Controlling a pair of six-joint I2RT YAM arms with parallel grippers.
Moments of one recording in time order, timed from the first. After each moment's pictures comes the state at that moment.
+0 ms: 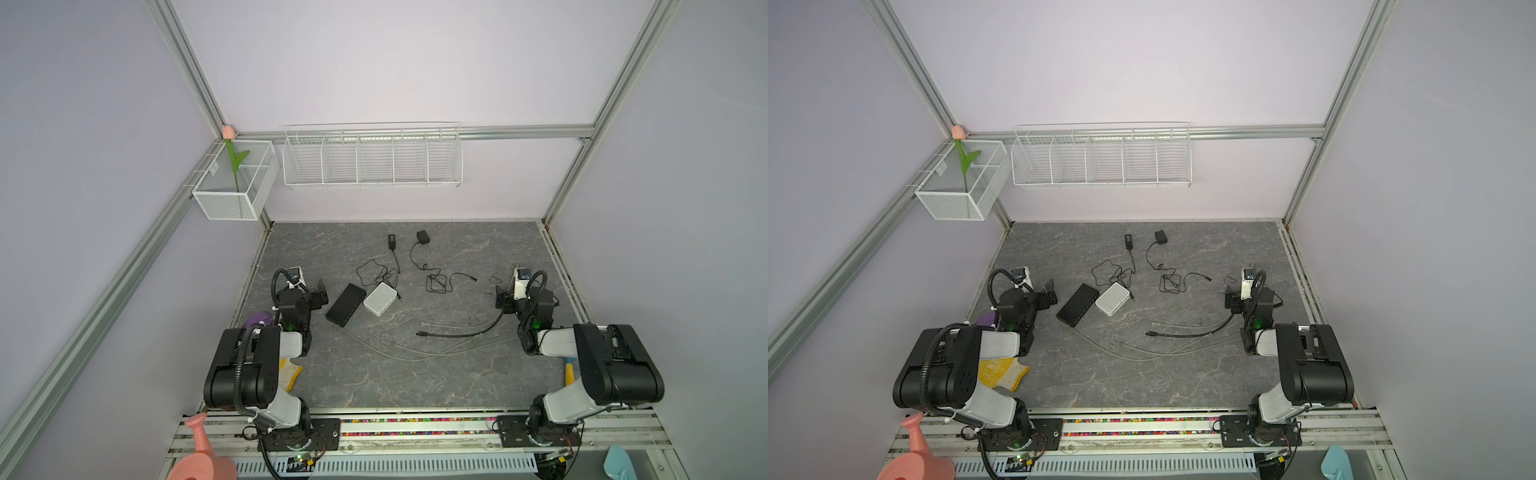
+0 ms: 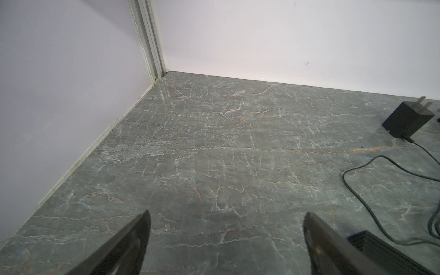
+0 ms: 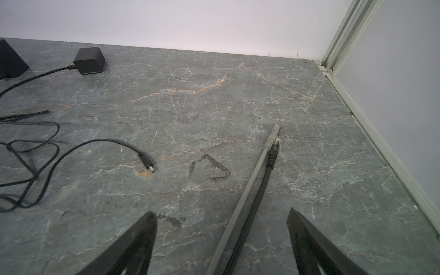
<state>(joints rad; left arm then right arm) -0.01 1.56 0.38 0.88 -0.09 -0.06 -0.01 1.55 0.37 0.79 -0.03 -0.05</state>
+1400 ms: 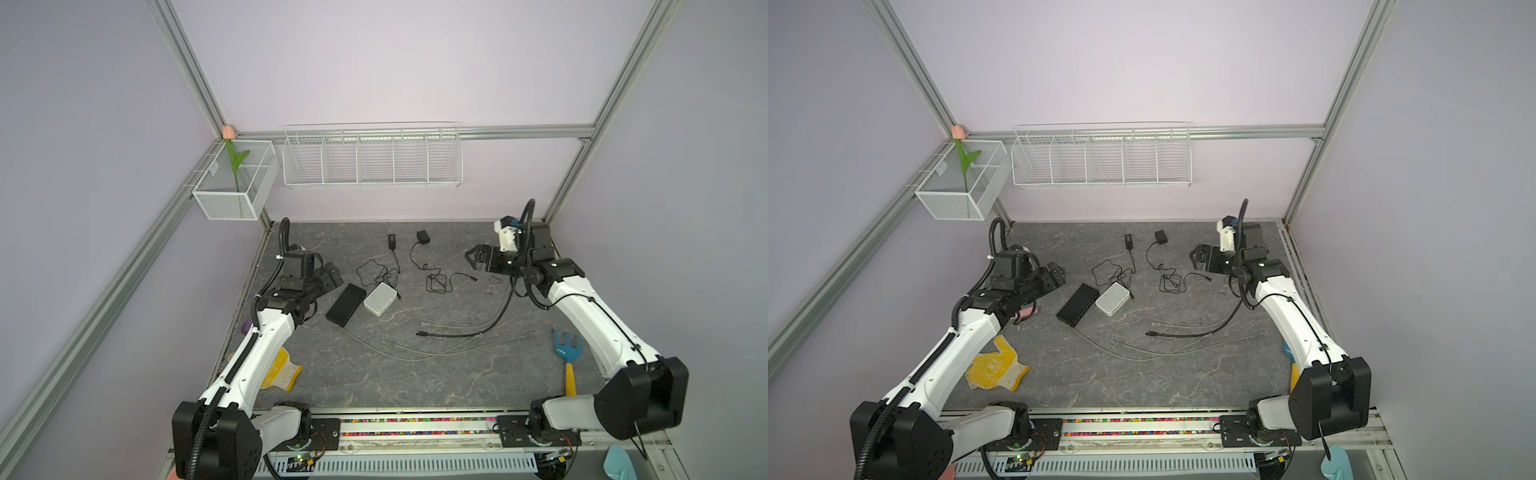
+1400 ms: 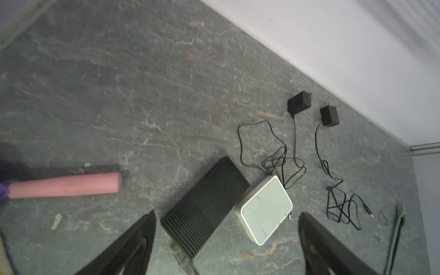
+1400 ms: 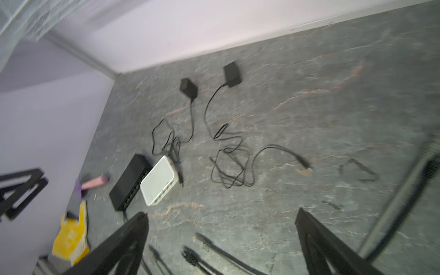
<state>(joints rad) -0.20 1.19 0.94 -0.50 0.01 -0.61 0.30 1.40 1.22 -0.55 -0.32 0.30</state>
